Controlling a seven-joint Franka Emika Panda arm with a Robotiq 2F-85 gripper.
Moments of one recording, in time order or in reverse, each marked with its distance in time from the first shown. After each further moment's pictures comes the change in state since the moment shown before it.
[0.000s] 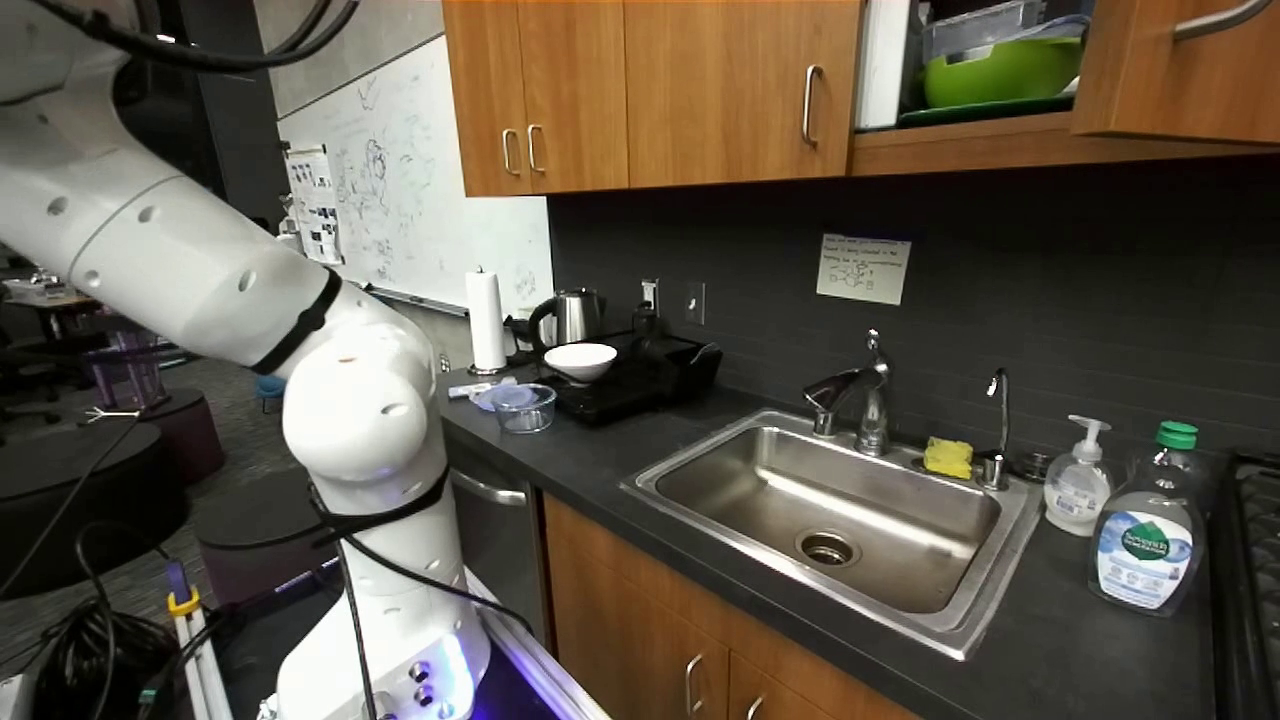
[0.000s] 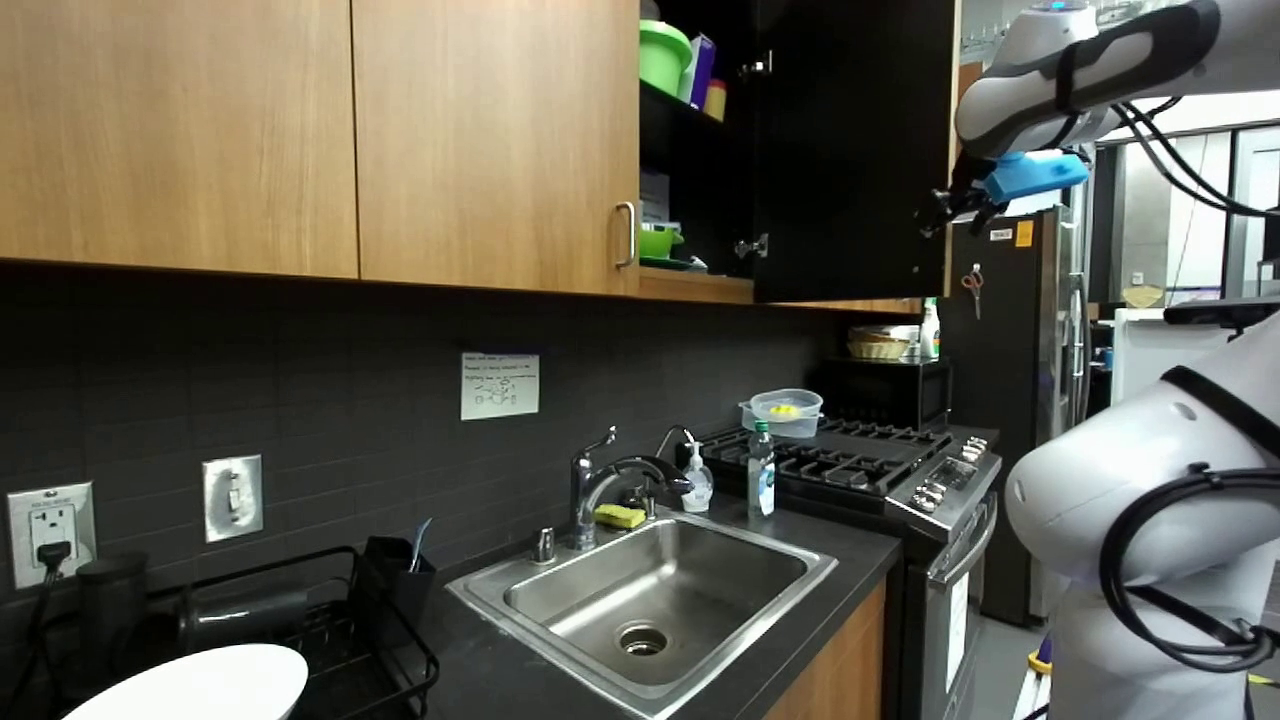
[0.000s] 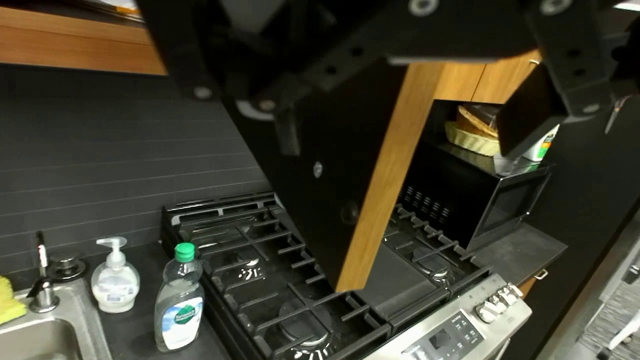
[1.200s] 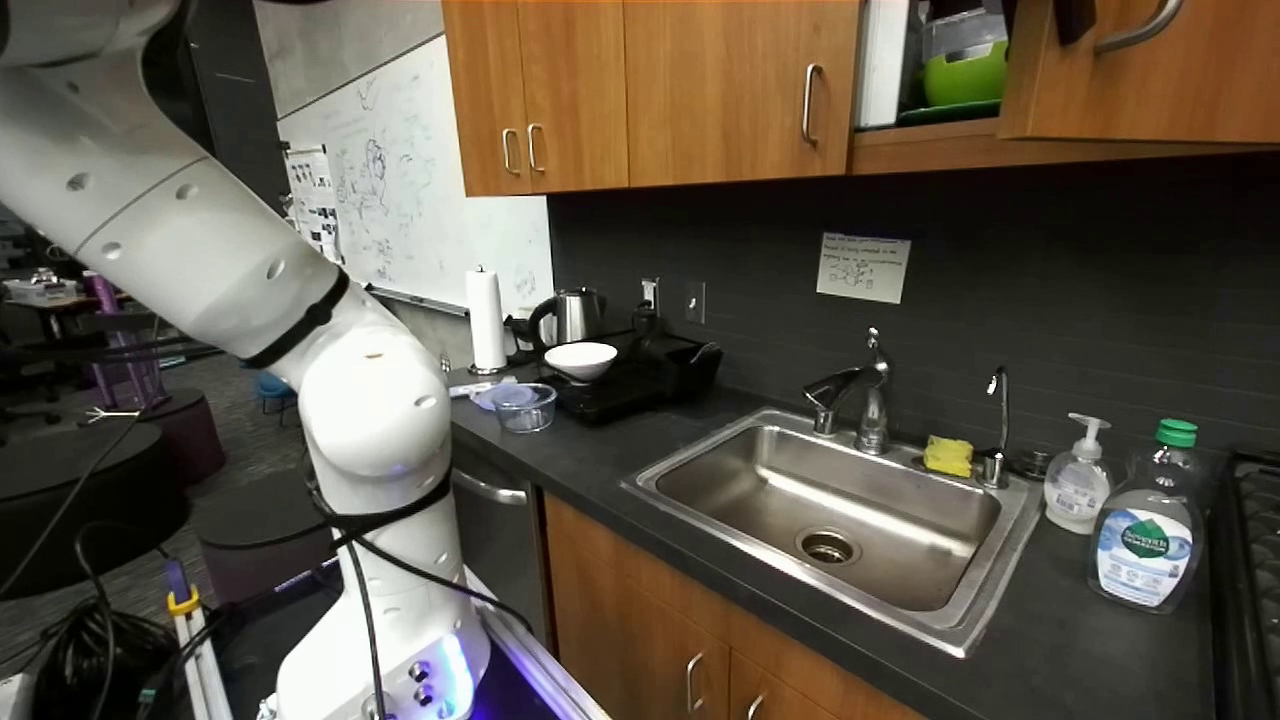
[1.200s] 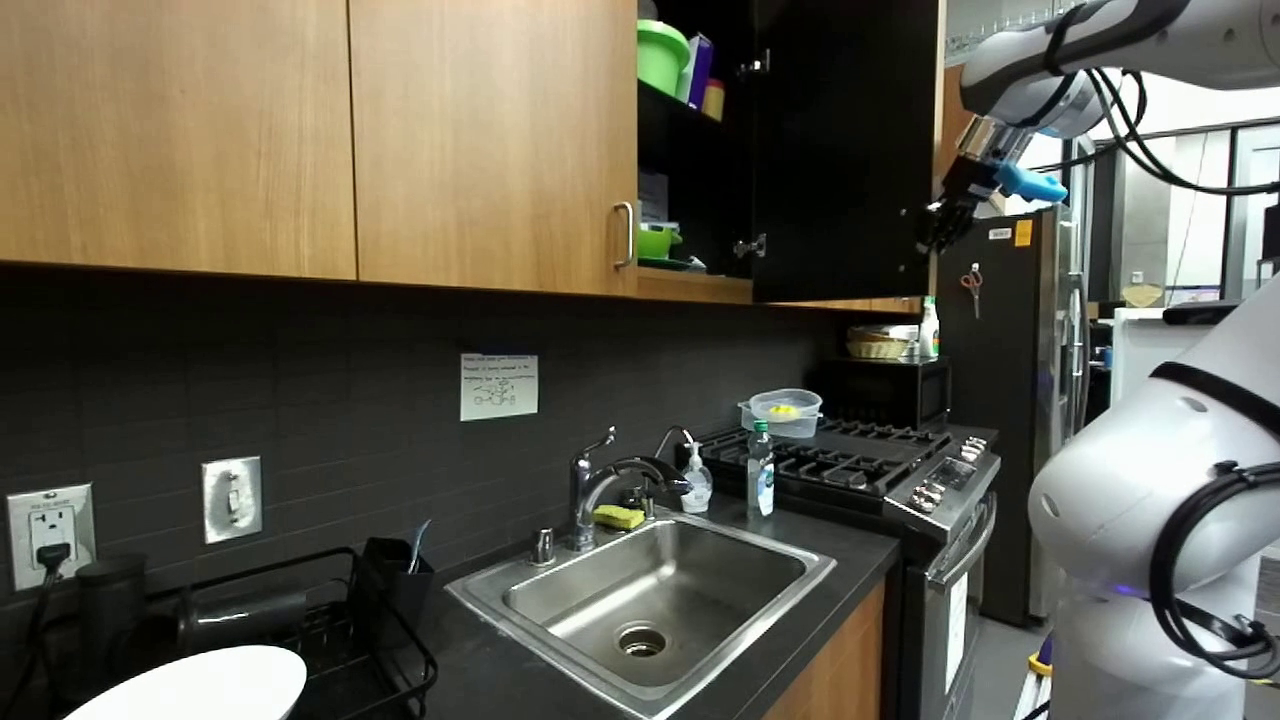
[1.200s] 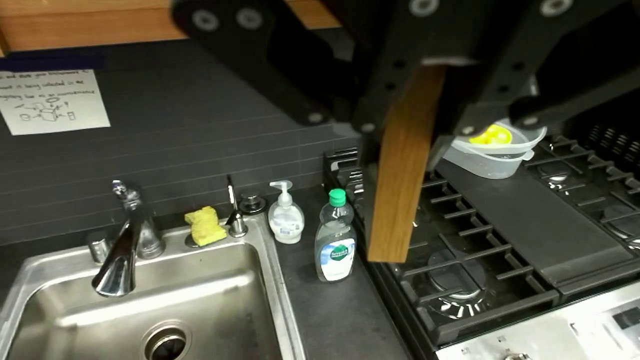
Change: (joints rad) arm 0.181 0.127 -0.167 0.222 0.368 -0.337 -0.400
